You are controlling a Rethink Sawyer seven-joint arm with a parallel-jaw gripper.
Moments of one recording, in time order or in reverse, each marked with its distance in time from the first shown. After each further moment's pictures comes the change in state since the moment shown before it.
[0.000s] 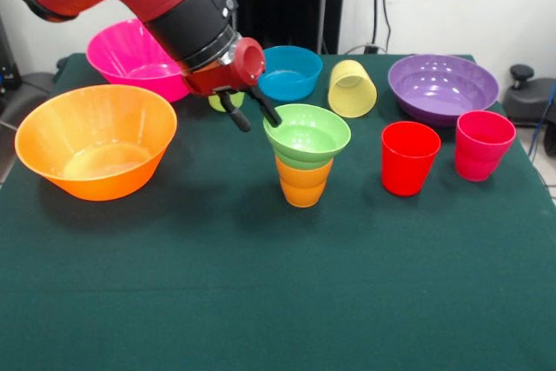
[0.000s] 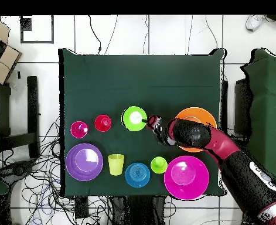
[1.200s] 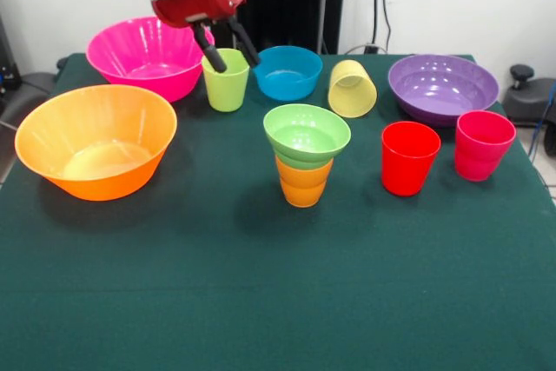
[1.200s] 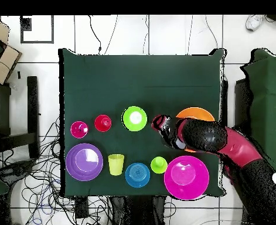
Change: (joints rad) arm 0.000 -0.279 0.012 0.109 0.148 0.076 0.000
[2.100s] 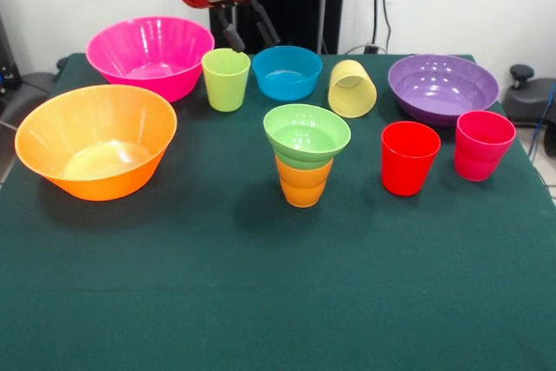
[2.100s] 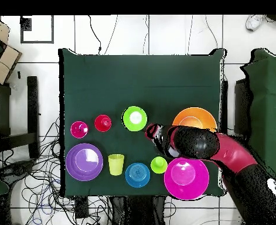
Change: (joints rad) arm 0.033 -0.053 -0.026 0.079 0.011 0.000 0.000
